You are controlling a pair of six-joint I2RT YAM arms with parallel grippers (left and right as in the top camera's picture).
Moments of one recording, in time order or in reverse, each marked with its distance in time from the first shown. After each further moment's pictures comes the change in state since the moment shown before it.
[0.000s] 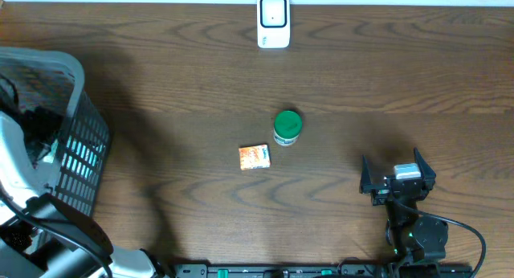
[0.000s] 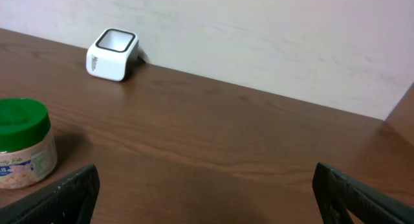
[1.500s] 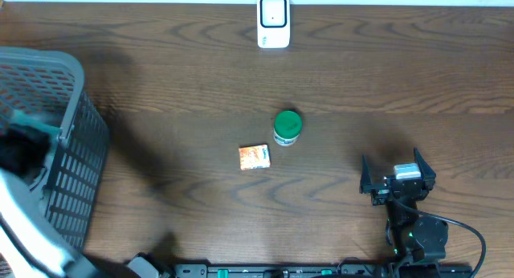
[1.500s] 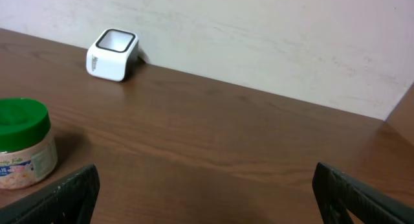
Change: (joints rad) left arm 0.187 -0.341 -0.277 0.322 0.489 0.021; right arm 0.000 0.000 0.000 0.000 0.000 0.000
